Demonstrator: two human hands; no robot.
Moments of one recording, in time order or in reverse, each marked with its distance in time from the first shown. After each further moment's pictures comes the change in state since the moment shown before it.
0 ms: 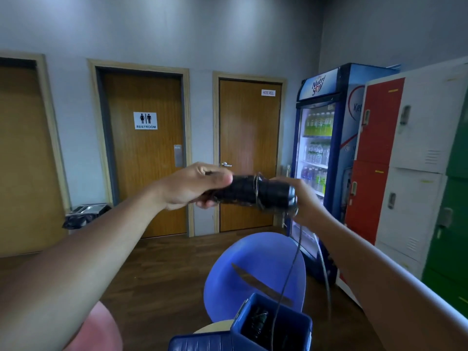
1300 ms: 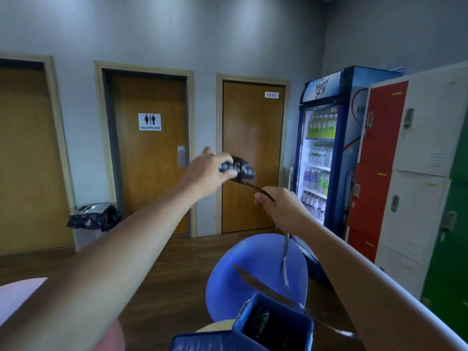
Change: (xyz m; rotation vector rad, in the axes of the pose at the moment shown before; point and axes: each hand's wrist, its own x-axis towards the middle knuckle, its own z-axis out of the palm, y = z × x) left_hand 0.044 -0.015 0.002 1.002 0.646 -0.034; right_hand -0.005 -0.004 0.027 -0.188 -0.116 -0.049
